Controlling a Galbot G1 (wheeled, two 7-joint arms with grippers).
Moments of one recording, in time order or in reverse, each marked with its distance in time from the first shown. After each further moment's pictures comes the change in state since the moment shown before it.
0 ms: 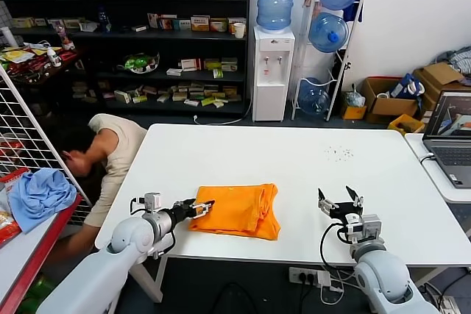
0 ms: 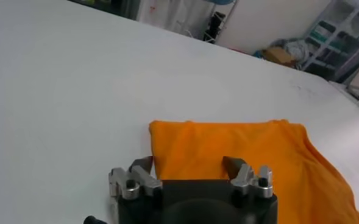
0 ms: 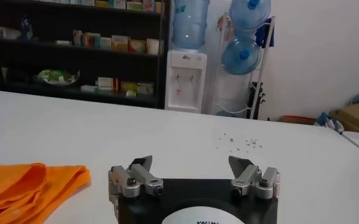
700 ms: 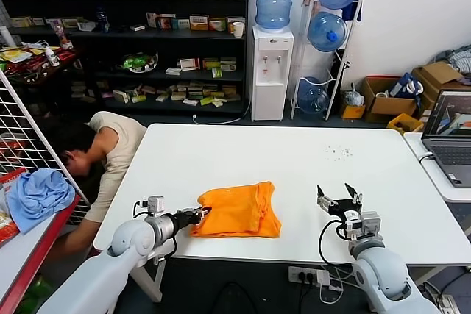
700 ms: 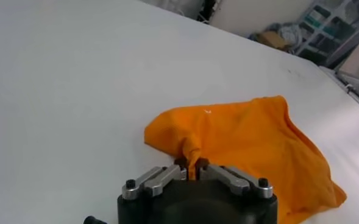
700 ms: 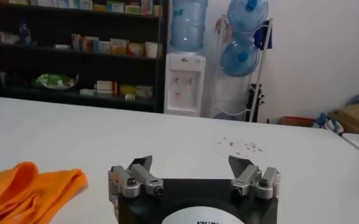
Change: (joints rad) left arm 0.028 0.028 -0.019 -0.064 -0.019 0.045 -0.023; right arm 0.019 0.004 -0.014 0.009 0.010 -0.005 0.012
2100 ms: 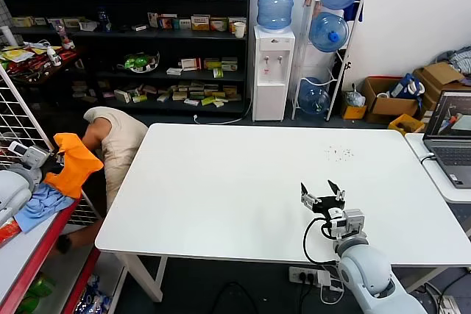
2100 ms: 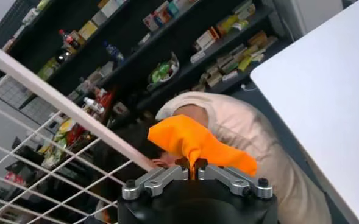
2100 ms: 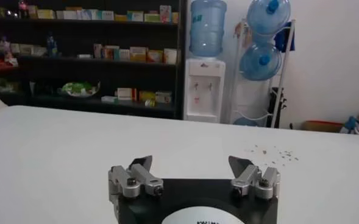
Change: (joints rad) left arm -0.128 0.608 -0.042 0.001 0.373 -0.047 -0.098; right arm 0.029 0.039 -0.063 0.006 -0.017 0.004 -0.005
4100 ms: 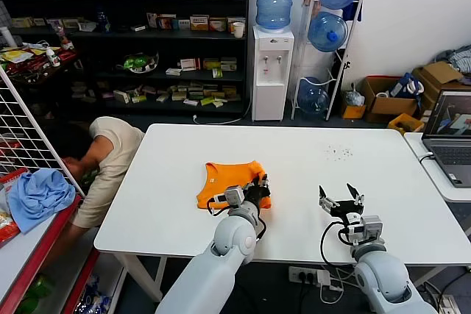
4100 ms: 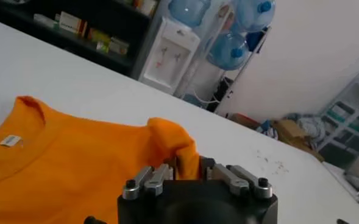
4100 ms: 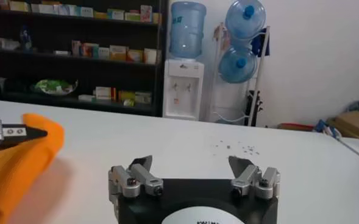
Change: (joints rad) left arm 0.092 -1.214 0.112 0.092 -0.076 -0.283 -0.322; right arm -0.042 -0.018 0.084 -0.052 -0.028 0.074 -0.032
